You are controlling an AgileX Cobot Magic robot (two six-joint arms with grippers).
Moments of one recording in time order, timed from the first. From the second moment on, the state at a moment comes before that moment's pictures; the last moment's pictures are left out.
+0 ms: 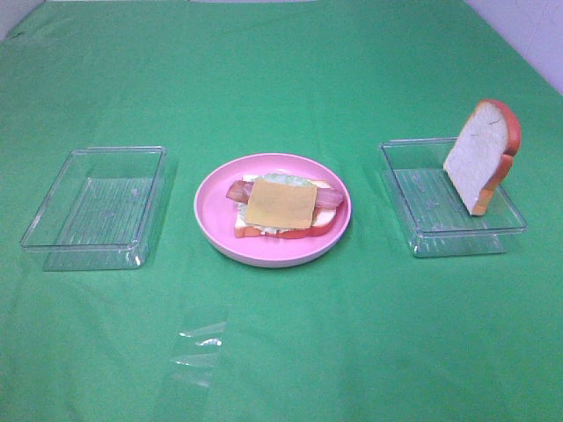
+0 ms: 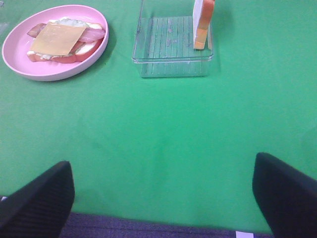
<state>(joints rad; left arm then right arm) 0.07 0.14 -0.62 -0.07 1.17 0.09 0.03 0.00 -0.46 0.09 1.11 -0.04</state>
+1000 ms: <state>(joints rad) 0.07 0.00 -0.52 -0.07 1.09 0.07 0.03 0.00 -0.46 0.10 1.11 -0.04</state>
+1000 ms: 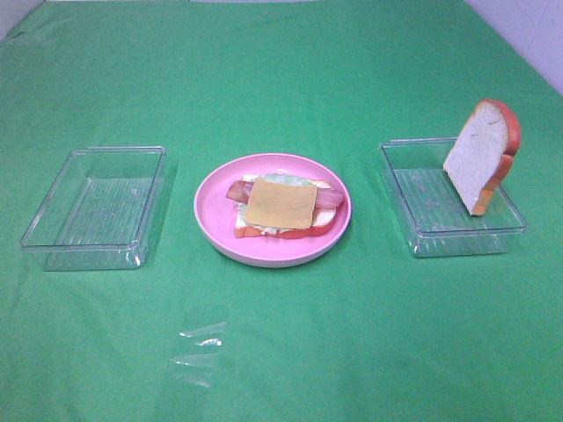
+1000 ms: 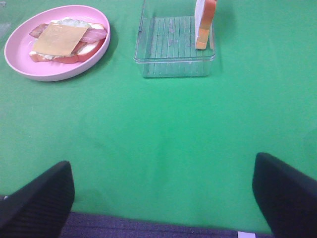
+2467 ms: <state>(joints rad) 0.07 0.00 -0.52 -0.07 1.09 0.07 -0.15 1.96 -1.81 0.14 1.21 -0.15</state>
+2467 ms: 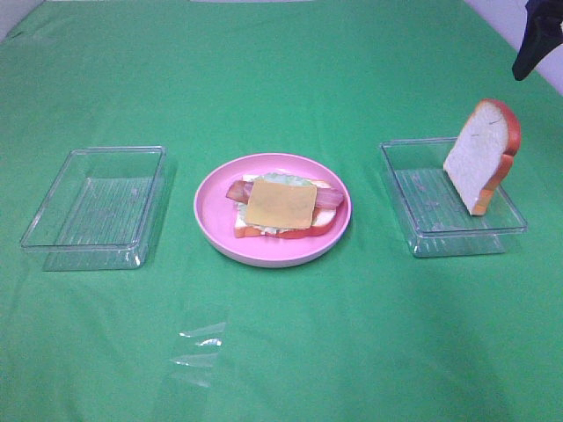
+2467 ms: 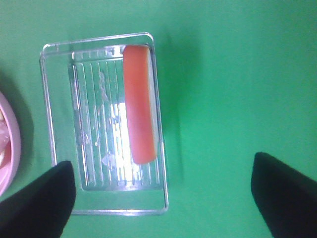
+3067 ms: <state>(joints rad) 0.07 0.00 -0.52 -0.07 1.09 0.07 -0.15 2.23 -1.88 0.26 1.20 -0.21</state>
